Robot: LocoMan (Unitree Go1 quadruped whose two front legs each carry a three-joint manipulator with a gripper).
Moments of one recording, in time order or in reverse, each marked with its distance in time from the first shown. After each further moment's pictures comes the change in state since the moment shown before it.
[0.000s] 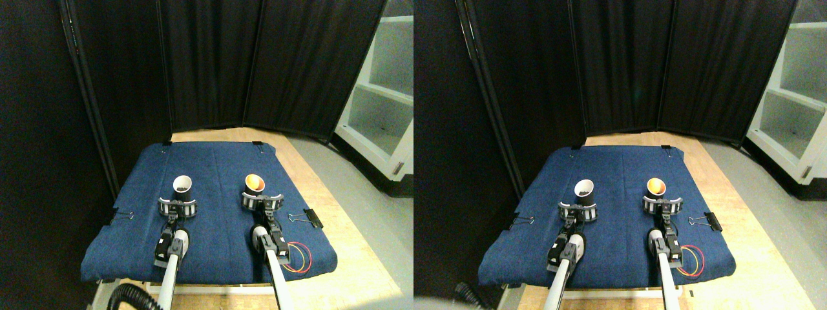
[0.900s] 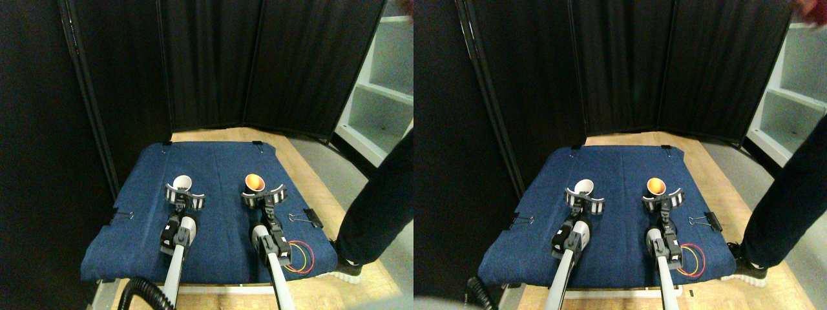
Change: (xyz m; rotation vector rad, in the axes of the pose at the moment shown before) right arm -0.015 0.026 -0.003 -0.350 -0.088 0.032; left arm -0.003 -0.030 -0.026 0.181 0.034 0.030
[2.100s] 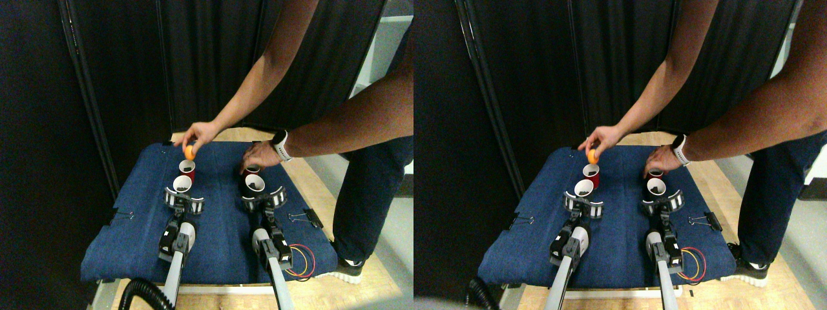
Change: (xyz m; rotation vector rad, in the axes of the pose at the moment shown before) right arm -0.007 -0.001 0.000 -0.052 0.004 -0.015; left arm -0.007 0.006 0.001 0.012 -0.012 -0.004
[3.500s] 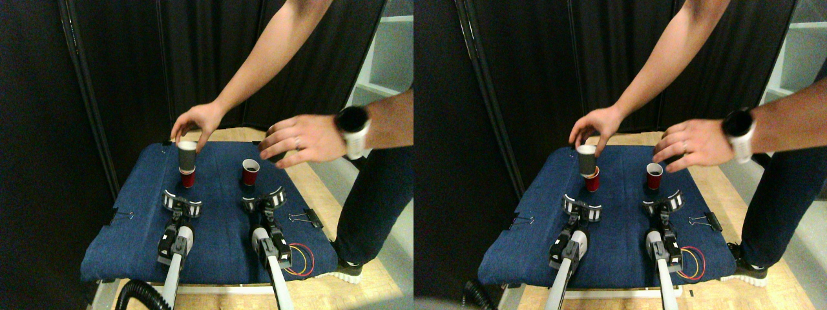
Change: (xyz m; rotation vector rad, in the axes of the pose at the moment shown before) right arm 0.004 -0.005 -0.003 0.007 0.003 -0.026; left arm 0.004 0.007 0.005 0.011 -0.003 -0.013
